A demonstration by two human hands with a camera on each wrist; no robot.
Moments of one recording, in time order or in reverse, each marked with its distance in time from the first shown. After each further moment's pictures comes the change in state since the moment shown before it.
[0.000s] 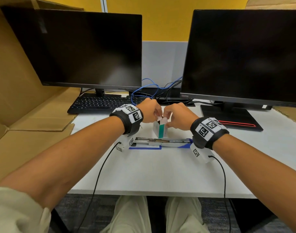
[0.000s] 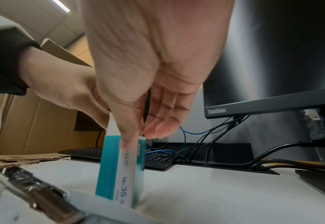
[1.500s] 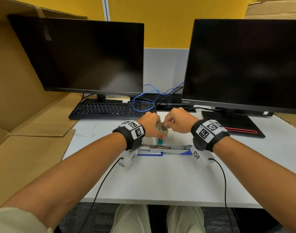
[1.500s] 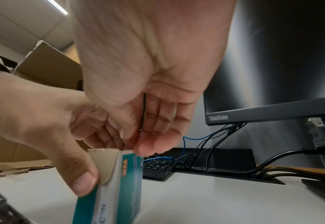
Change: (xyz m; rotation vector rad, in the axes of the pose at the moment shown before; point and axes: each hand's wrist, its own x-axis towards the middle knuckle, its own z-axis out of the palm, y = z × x) left_hand -0.001 -0.007 0.032 -0.045 0.008 -0.123; right_hand 0.012 -0.003 -0.008 0.034 -0.095 -0.004
